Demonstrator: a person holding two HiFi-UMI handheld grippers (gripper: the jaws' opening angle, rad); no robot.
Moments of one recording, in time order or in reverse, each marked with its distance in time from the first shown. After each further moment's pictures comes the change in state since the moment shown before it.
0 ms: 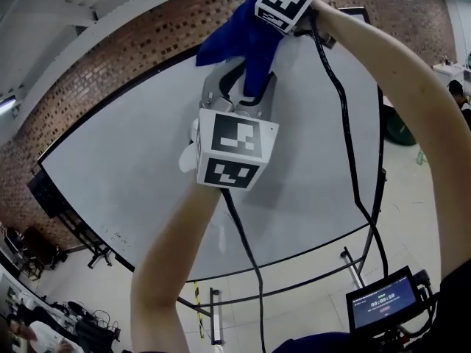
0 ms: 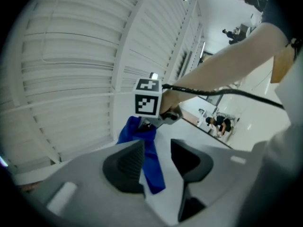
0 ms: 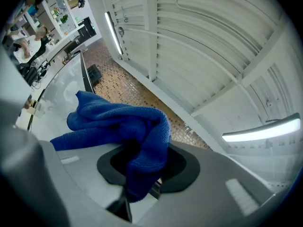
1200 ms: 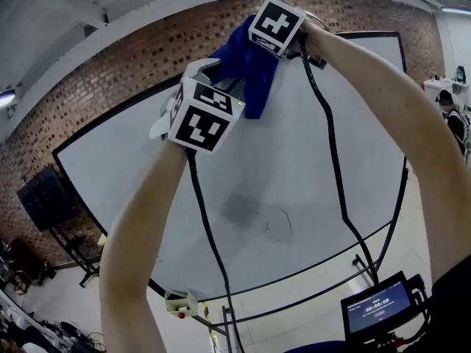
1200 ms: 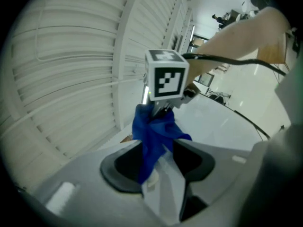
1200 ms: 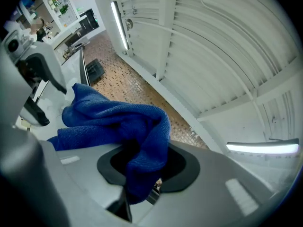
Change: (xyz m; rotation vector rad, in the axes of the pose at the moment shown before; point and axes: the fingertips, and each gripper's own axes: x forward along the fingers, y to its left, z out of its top) left arm -0.096 0.181 -0.100 0.157 0.167 -0.040; right arm 0.033 0.134 0.136 -0.064 0.080 -0.008
